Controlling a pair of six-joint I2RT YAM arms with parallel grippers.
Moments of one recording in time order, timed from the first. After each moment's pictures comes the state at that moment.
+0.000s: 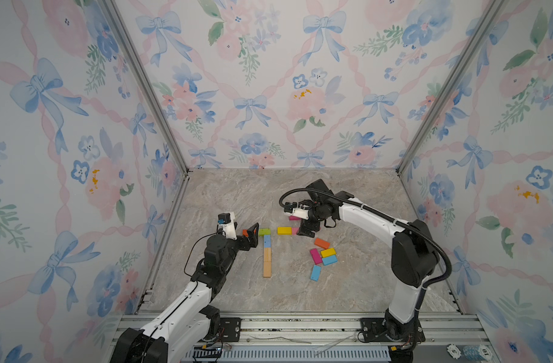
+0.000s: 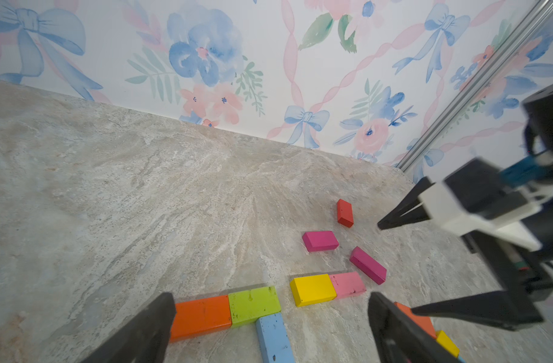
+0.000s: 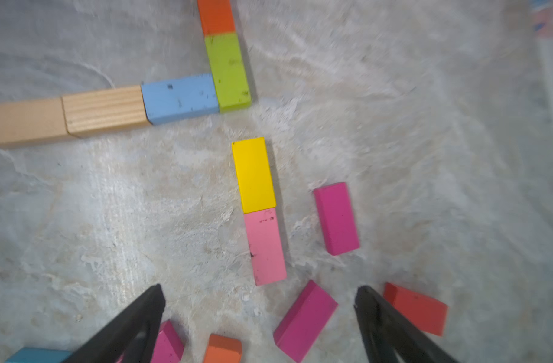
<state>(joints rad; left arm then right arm) -0.31 0.89 0.26 0.43 0.04 -0.35 0.60 1.78 1.47 -0.63 -0.26 -0.69</state>
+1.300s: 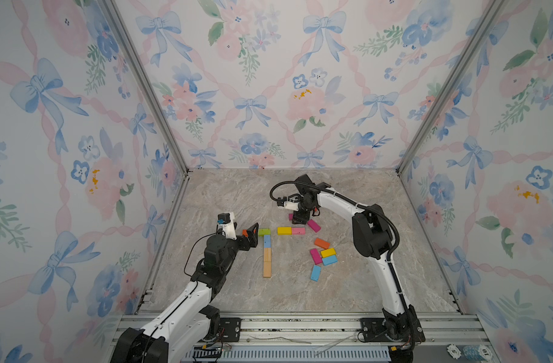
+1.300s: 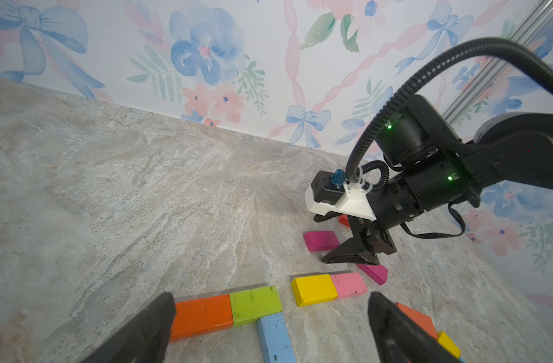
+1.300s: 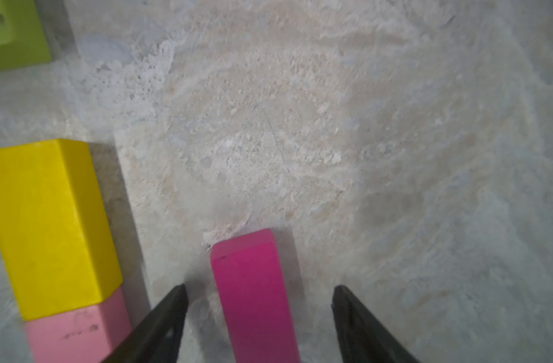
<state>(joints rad) -0.30 0.89 0.26 0.43 0.04 -0.36 0.56 2.39 2.00 -0.83 -0.17 -0.86</state>
